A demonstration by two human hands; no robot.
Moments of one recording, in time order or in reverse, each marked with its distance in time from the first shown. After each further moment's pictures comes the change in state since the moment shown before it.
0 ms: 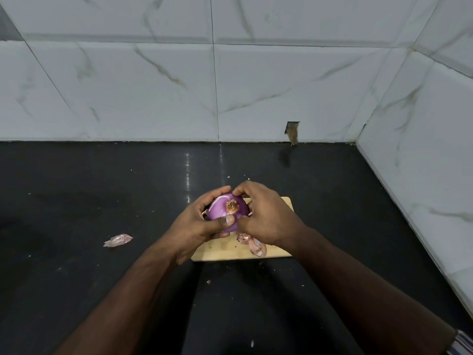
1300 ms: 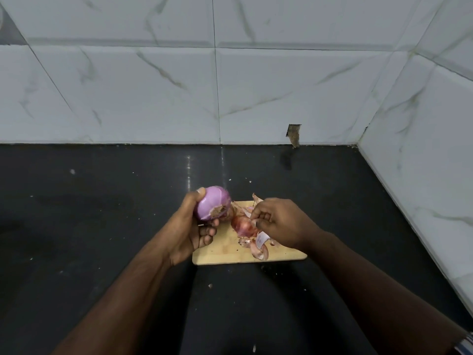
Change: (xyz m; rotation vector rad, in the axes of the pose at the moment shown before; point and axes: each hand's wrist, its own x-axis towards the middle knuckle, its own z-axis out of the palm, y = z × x) left_hand 0.006 0.004 -0.017 -0.149 0.110 -0.266; right_hand -0.002 0.047 -0.013 -0.206 -0.120 -0.078
